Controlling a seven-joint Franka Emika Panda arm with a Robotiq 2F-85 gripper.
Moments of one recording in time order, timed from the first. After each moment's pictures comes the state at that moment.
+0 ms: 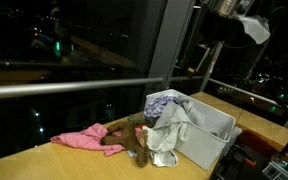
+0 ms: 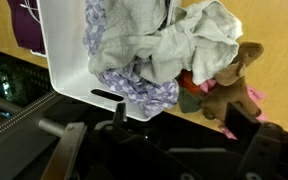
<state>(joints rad) 0.22 0.01 0.28 -2.06 -0.49 2.12 0.42</state>
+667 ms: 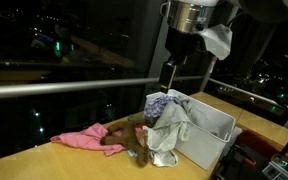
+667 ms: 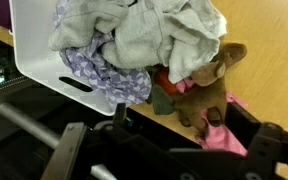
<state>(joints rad) 0.33 0.28 0.26 -1.82 -0.56 2.02 0.42</state>
